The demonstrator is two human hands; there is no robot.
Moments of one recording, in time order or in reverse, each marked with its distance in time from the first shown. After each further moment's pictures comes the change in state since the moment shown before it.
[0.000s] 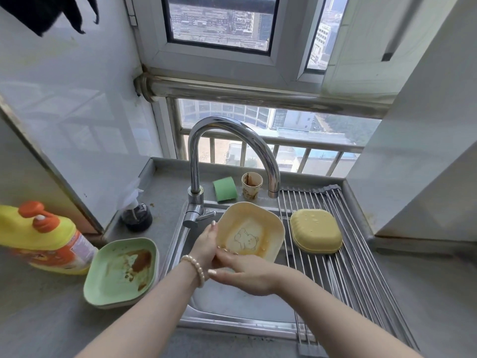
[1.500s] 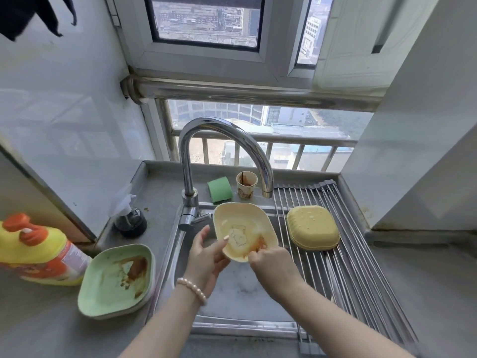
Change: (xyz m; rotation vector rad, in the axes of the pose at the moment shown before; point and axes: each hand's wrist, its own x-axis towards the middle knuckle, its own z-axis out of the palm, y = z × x) left_hand -0.028 -0.006 0.000 -0.212 -0.052 0.034; right_hand -0.010 0.048 0.012 -0.820 0.721 -0.006
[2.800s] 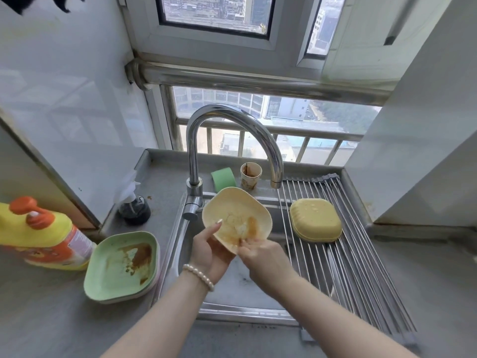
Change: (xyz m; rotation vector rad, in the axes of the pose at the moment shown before) left_hand 0.001 -0.001 -0.003 -0.383 -0.176 -0.154; right_hand 0.005 -0.028 0.002 0.175 0.044 -0.056
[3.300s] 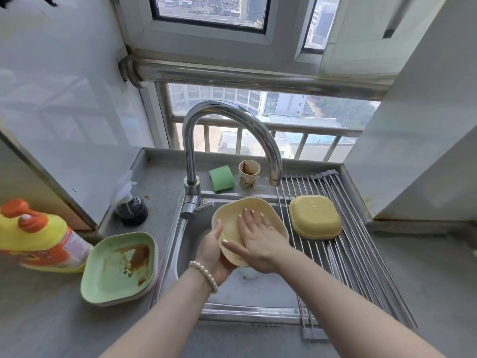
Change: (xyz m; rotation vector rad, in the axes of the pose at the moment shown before) left_hand 0.007 -0.008 0.010 0.126 0.064 -0.177; right_hand 0.033 0.011 -0.020 0.093 -0.654 0.288
